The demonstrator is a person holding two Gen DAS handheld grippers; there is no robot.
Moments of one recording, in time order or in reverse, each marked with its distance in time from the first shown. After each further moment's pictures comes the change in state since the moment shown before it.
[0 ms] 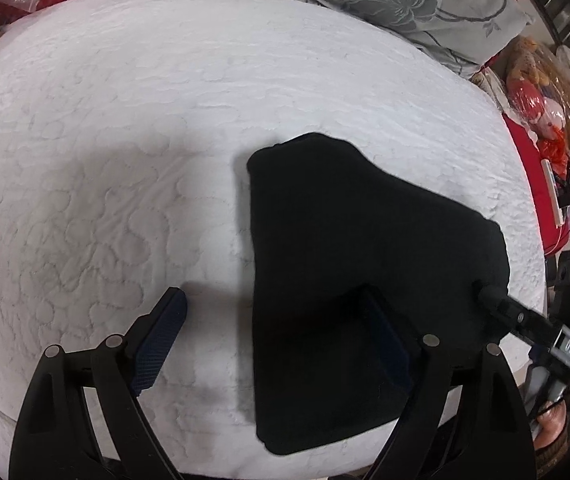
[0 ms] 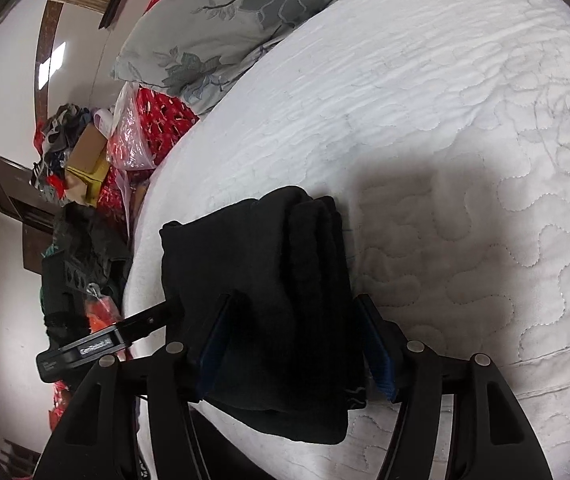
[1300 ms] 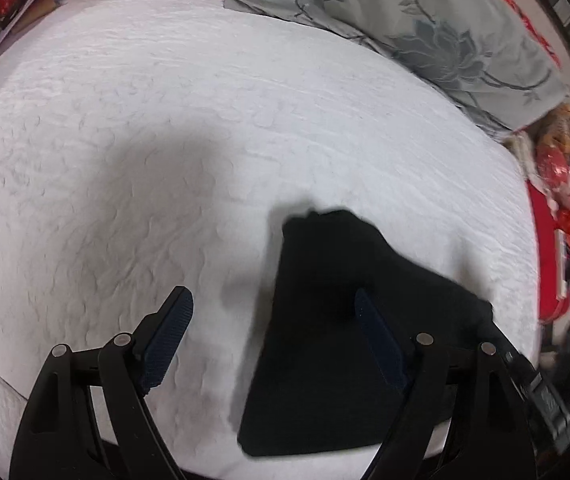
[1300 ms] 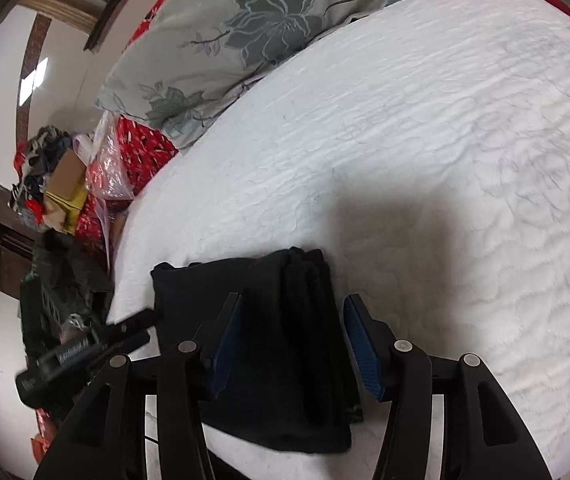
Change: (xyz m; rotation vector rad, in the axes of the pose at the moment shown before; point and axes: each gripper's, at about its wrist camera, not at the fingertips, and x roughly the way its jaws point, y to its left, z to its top) left arm -0.018 0.014 0.014 -0.195 -0.052 0.096; right arm -0.017 0.020 0.017 0.013 -0.112 -0.141
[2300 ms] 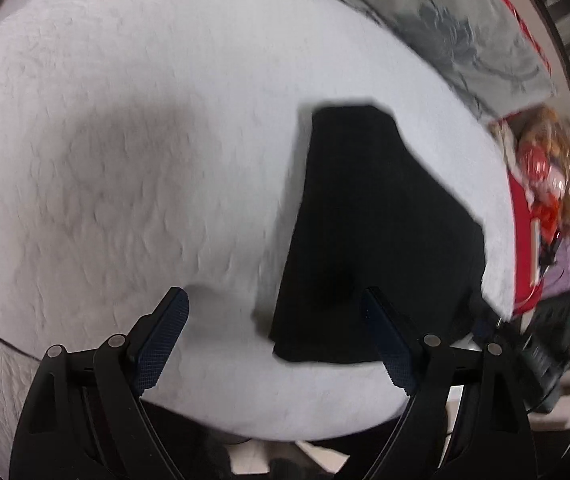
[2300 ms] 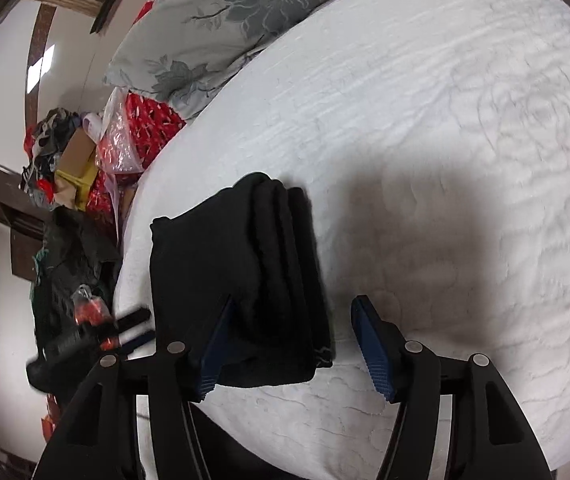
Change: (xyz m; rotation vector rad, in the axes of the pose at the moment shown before) left arm 0.004 0.040 -0.060 -0.045 0.105 -0.129; right arm -0.011 -0.025 -0.033 0.020 0.087 0.091
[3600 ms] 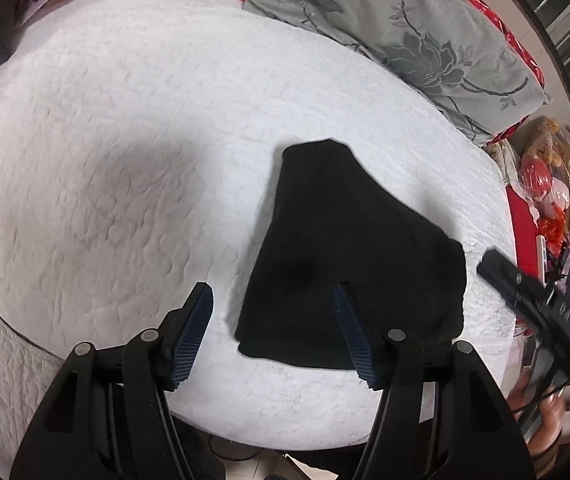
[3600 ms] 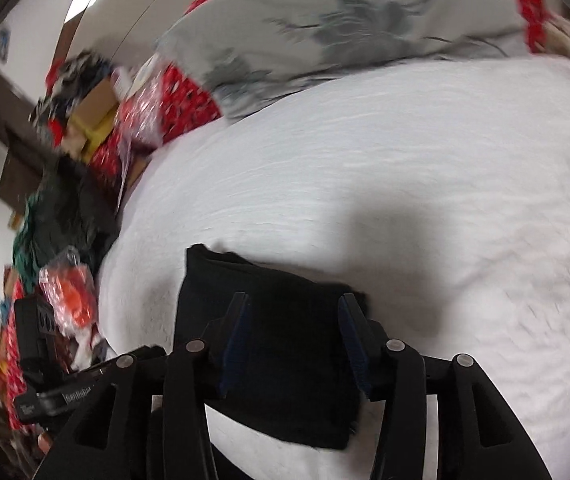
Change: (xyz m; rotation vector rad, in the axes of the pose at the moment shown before) left arm -0.034 -0.030 0.002 -0.005 -0.138 0.043; right arm -0.016 0.062 0.050 -0.242 -0.004 -0.090
